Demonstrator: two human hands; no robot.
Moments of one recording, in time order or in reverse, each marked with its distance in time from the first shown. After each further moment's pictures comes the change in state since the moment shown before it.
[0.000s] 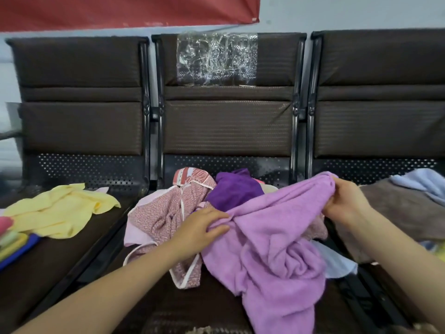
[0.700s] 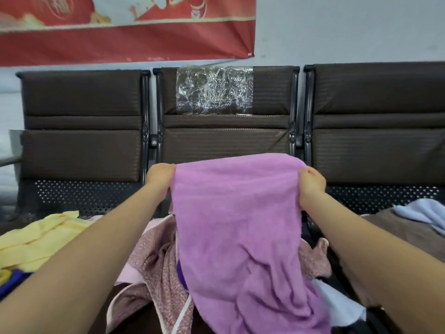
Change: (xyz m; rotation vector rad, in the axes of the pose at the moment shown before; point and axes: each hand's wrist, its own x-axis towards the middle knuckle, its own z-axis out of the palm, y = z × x) left_hand 0.135 -0.034 -0.129 -0.401 0.550 -0.790; right_hand 0.107 -0.010 0.058 -0.424 0.468 -0.261
